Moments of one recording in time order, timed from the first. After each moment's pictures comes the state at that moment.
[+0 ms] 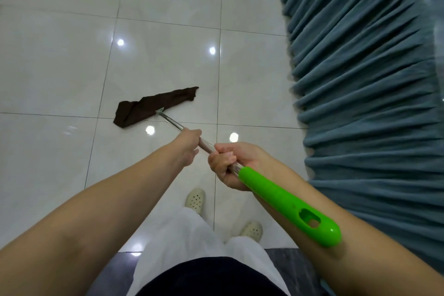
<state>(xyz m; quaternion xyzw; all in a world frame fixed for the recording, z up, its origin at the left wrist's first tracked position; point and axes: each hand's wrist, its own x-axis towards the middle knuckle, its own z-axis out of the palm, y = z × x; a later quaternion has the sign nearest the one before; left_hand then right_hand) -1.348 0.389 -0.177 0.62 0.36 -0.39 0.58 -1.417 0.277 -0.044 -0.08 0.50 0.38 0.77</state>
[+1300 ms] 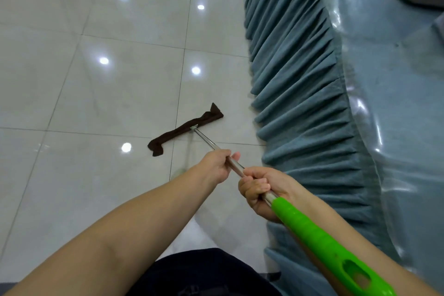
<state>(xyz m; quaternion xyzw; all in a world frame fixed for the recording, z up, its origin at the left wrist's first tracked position) -1.452 0.077 -0.139 0.38 0.43 -0.40 0.71 -1.533 -0.003 -0.014 -0.14 0.54 0.31 0.77</state>
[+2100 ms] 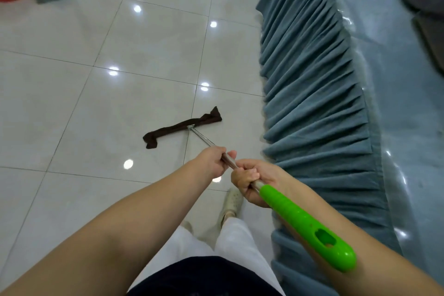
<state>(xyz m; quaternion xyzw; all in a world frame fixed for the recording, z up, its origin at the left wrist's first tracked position) -1.139 0.067 -0.128 0.37 0.41 -0.42 0.72 -1.207 -0.018 -0.020 -0.17 0.49 0.35 0.78</state>
